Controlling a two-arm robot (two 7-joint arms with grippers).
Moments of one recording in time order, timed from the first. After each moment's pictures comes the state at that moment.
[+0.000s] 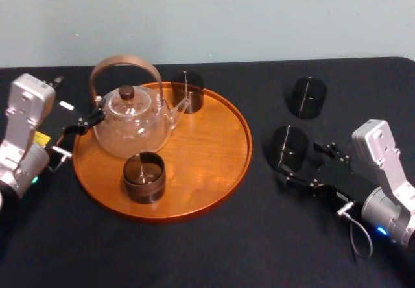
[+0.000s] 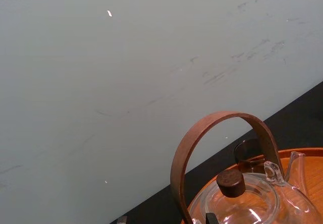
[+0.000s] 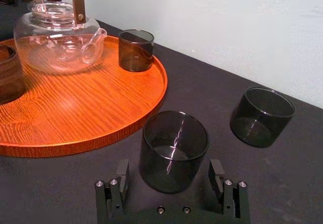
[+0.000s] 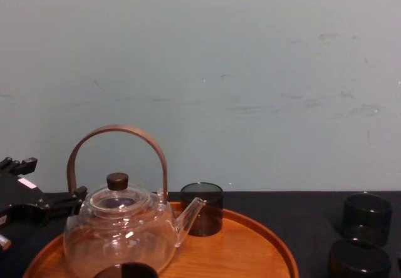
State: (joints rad) left arm -0.20 0.60 0.45 -1.41 -0.25 -0.12 0.03; right arm -0.01 0.58 -0.38 -1.55 0.32 0.00 0.25
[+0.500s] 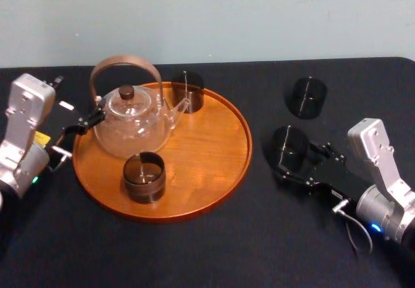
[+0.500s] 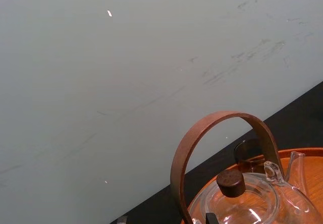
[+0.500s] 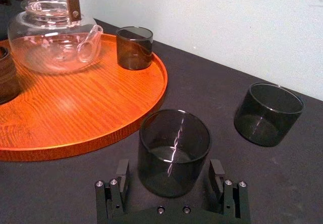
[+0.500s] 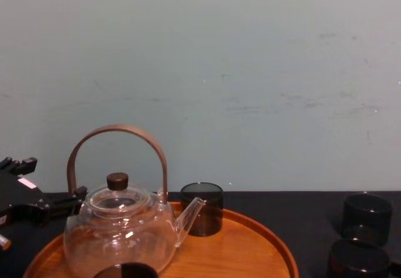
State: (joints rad) left arm -0.20 0.60 0.45 -1.41 -0.25 -0.12 0.03; right arm 0.03 0.53 -0.36 -1.48 0.30 0.00 0.29
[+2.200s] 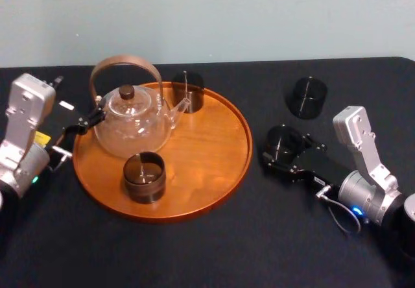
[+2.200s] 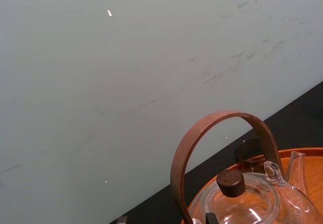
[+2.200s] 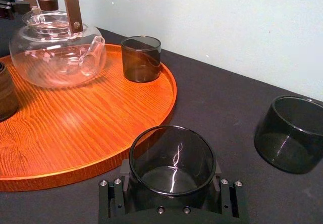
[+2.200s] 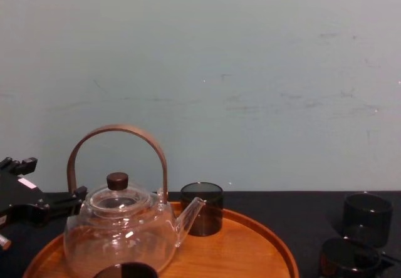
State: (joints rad) left arm -0.20 0.60 0.45 -1.41 -0.25 -0.12 0.03; right arm 0.16 0.41 -0.34 -1.28 0.27 -0.06 0.43
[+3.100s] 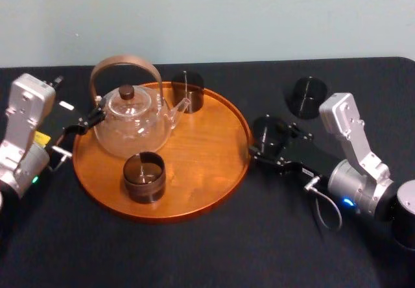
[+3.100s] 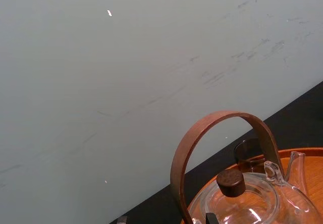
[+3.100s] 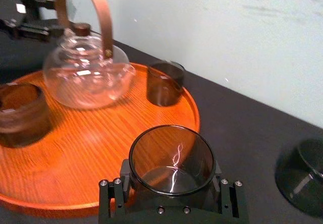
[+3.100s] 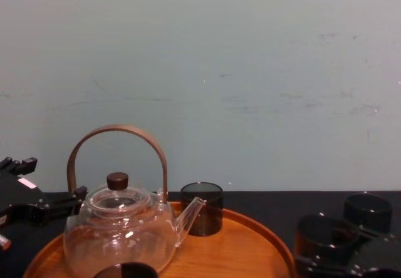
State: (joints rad) left arm -0.20 0.60 0.45 -1.41 -0.25 -0.12 0.03; right arm 0.14 0.42 -0.36 -1.42 0.25 0.03 0.43
